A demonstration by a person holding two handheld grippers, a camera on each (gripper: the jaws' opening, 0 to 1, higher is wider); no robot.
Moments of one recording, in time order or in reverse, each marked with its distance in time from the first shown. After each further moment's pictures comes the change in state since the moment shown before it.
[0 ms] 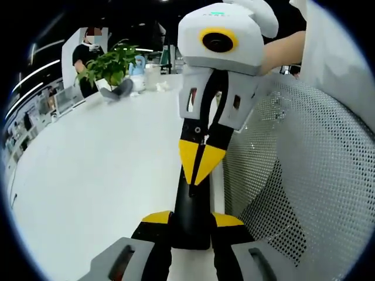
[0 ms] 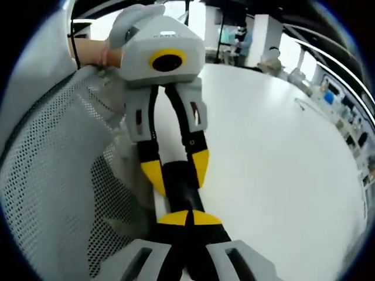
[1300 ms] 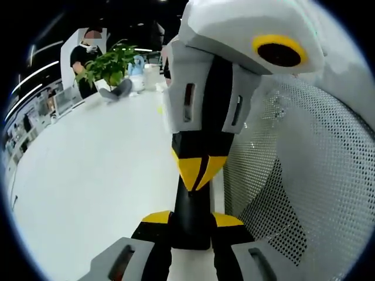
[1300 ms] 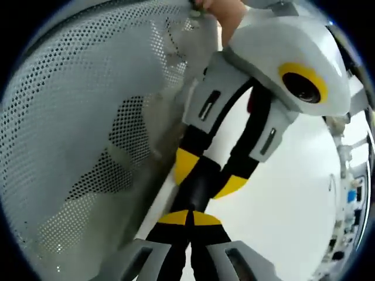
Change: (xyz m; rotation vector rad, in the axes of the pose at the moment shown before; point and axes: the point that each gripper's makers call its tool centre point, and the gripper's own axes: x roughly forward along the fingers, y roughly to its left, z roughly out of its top) left arm 0.000 0.000 -0.001 0.010 0.006 0.001; right arm 0.009 0.004 0.001 -0.685 0.337 0.163
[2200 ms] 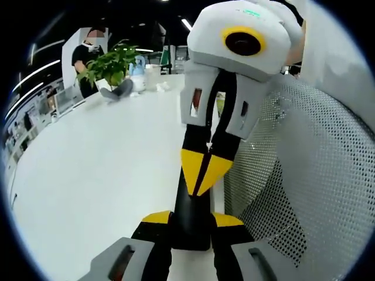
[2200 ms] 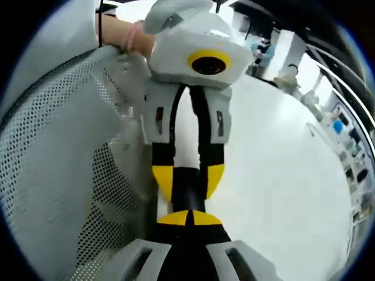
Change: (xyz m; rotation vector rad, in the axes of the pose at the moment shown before) left arm 0.000 0.000 0.001 -0.010 -0.008 0.001; right arm -0.003 -0.003 0.010 0.437 -0.242 -0.165
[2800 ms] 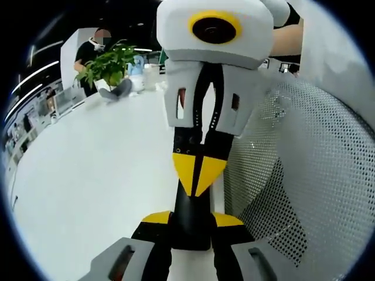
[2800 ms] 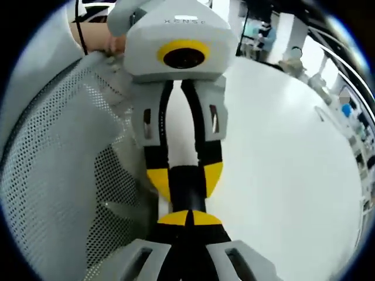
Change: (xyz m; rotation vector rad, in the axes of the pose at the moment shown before) left arm 0.000 0.000 -0.001 0.065 0.038 0.011; right arm 0.001 -0.001 -0.002 0.106 0.052 0.084
